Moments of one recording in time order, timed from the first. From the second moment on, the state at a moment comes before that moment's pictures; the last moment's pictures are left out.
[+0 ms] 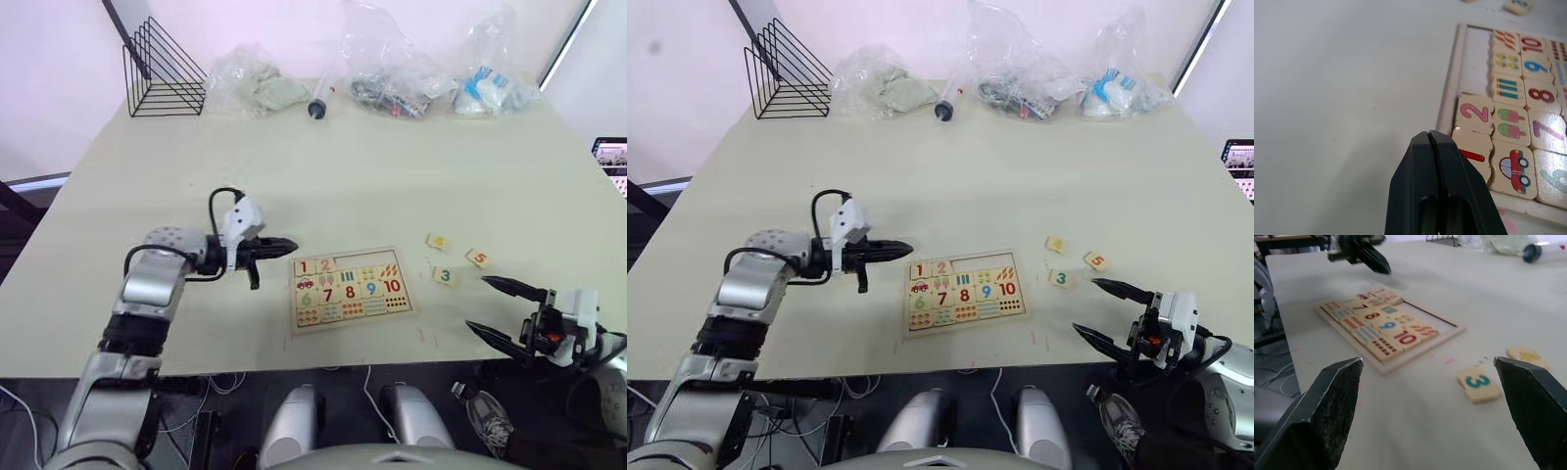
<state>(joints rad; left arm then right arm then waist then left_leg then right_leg) -0.42 0.66 -0.01 0.13 -0.23 0.34 -1.18 0.18 -0.60 -0.27 0.02 0.58 -0.17 1.28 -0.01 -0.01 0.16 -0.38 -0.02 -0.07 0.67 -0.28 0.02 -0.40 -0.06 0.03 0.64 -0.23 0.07</state>
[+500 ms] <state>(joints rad) 0.09 0.66 0.32 -0.12 -0.44 0.33 -1.05 0.22 -0.64 -0.38 0.10 0.57 -0.15 1.24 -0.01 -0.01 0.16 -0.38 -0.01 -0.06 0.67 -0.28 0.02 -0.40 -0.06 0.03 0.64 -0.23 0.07</state>
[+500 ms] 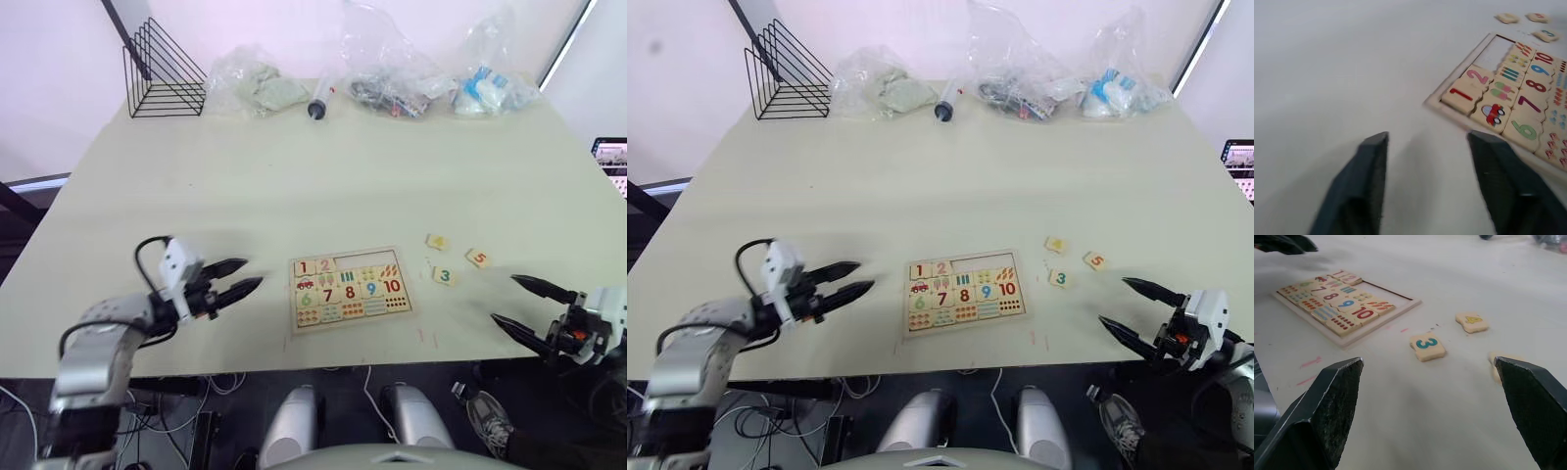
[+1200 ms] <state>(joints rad) 0.33 0.63 0.46 -0.17 -0.50 0.17 -1.01 0.19 -0.69 -0.44 0.33 0.55 -0.21 1.34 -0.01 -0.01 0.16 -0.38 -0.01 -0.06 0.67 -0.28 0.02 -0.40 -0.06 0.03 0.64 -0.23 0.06</state>
